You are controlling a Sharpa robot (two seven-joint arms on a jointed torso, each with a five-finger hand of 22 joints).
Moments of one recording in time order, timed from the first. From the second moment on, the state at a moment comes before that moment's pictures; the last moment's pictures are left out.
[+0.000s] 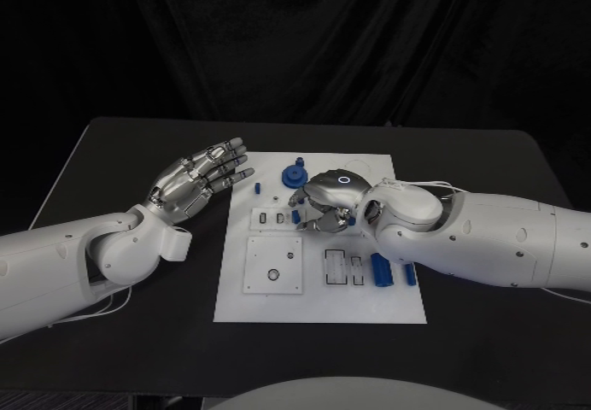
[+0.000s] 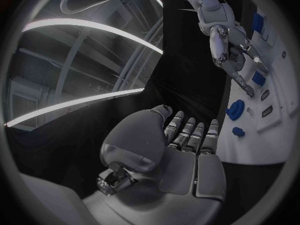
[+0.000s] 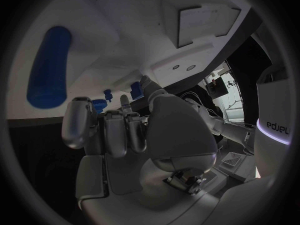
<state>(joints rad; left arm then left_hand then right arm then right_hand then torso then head) 1.23 -1.01 -0.21 1.55 0.06 0.19 0.68 1.35 0.26 0.16 0.18 0.53 0.39 0.13 0.08 0.05 0.13 0.24 0.27 0.04 0.08 0.23 0.12 0.03 0.14 0.13 0.29 0.09 0.05 1.32 -0.62 -0.23 1.54 -1.65 -0.34 -0.13 1.29 -0.09 0.18 0.06 0.10 0.76 0.14 0.09 0.26 1.46 0.05 1.54 1.31 1.47 -0.02 1.50 1.31 0.06 1.43 0.09 1.26 1.31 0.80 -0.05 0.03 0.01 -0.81</state>
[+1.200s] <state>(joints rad) 1.35 -0.99 -0.21 1.62 0.03 0.02 0.60 1.27 0.17 0.33 0.15 0.56 0.57 0.17 0.12 0.06 0.50 0.26 0.62 0.12 0.56 0.21 0.79 0.22 0.09 0.64 0.24 0.57 0.28 1.39 -0.93 -0.25 1.58 -0.87 -0.40 0.27 1.40 0.02 0.23 0.24 0.27 0.77 0.17 0.17 0.19 1.13 0.08 1.38 1.29 1.37 0.02 1.30 1.31 0.11 1.24 0.12 0.91 1.31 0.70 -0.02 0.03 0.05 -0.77</state>
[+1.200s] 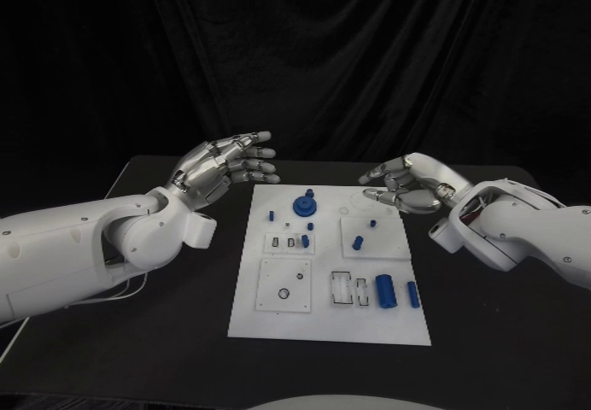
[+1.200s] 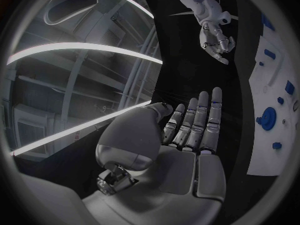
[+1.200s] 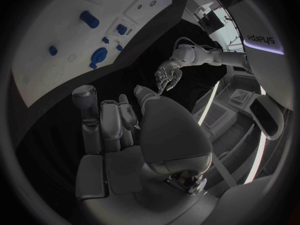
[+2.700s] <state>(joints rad) 1.39 -0.69 -0.21 1.43 -0.89 0.11 -0.34 1.14 0.08 0.18 0.26 0.24 0.89 0.11 0.33 0.26 1.46 0.05 1.57 1.31 1.46 0.00 1.57 1.31 0.03 1.46 0.11 1.55 1.31 1.29 -0.97 -0.25 1.48 -0.52 -0.26 0.42 1.30 0.09 0.15 0.29 0.39 0.78 0.16 0.28 0.19 1.08 0.09 1.38 1.24 1.34 0.02 1.29 1.29 0.13 1.22 0.13 0.89 1.31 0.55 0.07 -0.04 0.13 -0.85</state>
